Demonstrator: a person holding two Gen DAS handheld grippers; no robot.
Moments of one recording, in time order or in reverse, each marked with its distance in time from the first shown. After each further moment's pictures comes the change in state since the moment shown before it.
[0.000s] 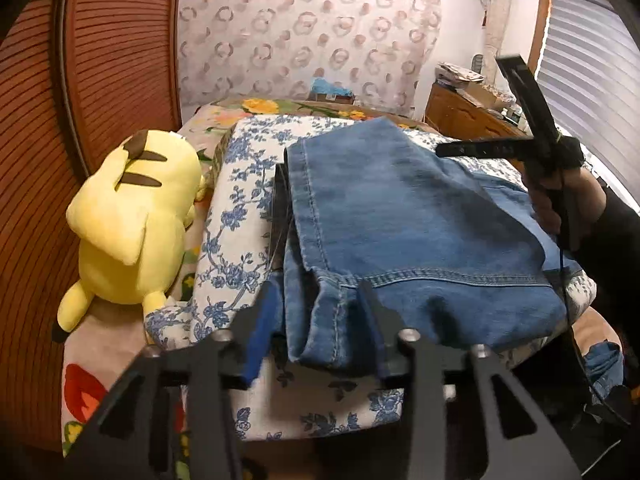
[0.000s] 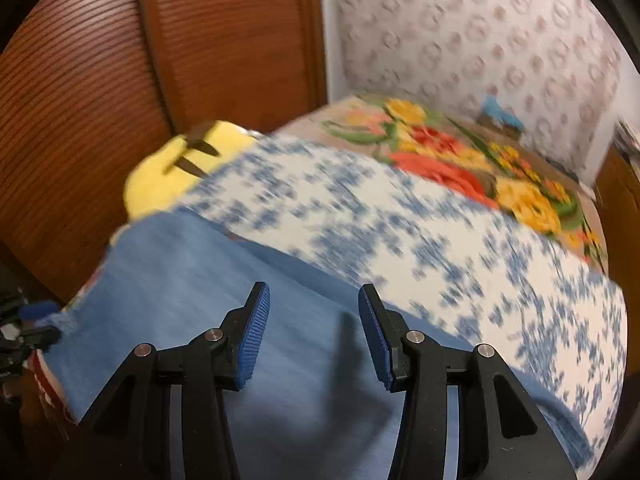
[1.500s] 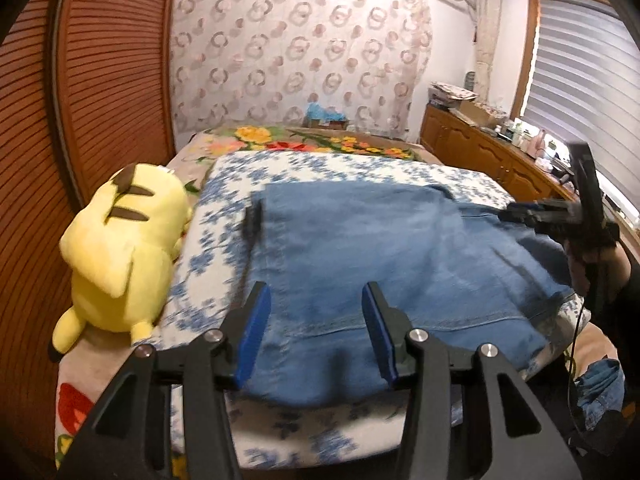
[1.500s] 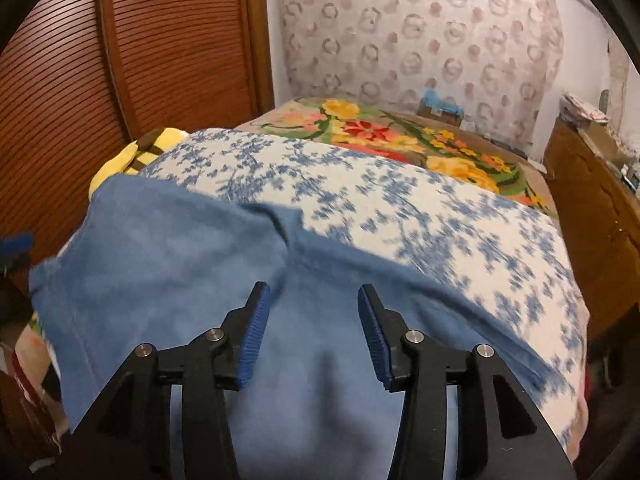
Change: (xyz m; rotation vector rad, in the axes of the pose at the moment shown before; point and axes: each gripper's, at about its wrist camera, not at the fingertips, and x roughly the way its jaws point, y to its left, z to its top) left arm 0.003 -0.042 0.027 0.032 -0.102 -0.005; right arm -0.088 -0.053 -0.096 0.071 -0.081 -0.136
